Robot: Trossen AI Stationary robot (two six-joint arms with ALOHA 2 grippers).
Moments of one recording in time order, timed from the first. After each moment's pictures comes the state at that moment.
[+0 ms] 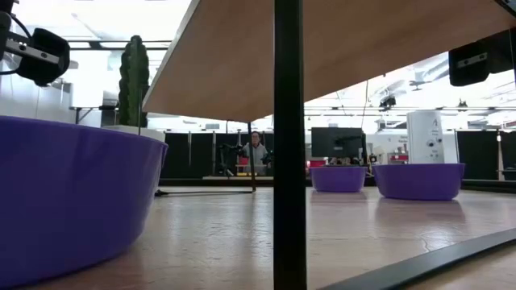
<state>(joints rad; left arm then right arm) -0.66 0.02 0.01 -0.01 0.00 -0.09 0.60 0.01 0.05 -0.08 0.27 0.00</state>
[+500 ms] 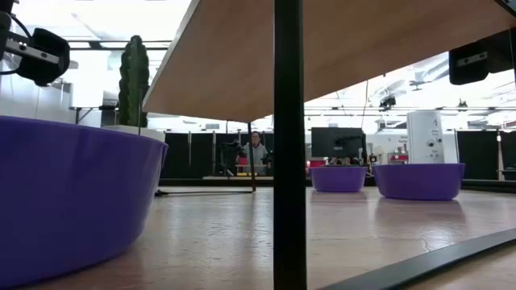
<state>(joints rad) -0.66 0.02 0.01 -0.01 0.00 -0.09 0.60 0.01 0.05 -0.08 0.27 -0.03</state>
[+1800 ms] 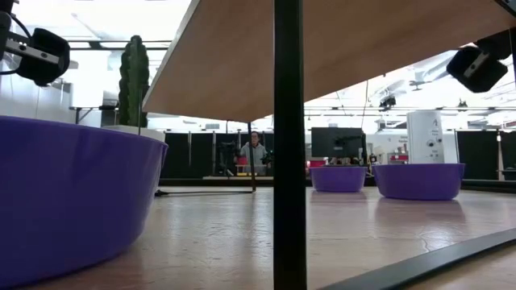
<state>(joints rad) -0.66 0.02 0.01 -0.01 0.00 -0.09 0.60 0.42 0.24 0.02 0.26 0.75</state>
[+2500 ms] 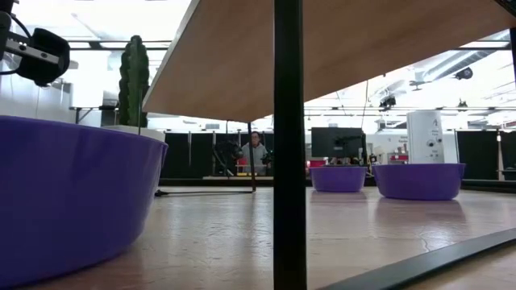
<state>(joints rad) -0.66 0.02 0.01 -0.01 0.00 -0.09 0.89 1.39 1.12 -0.74 0.03 1.29</state>
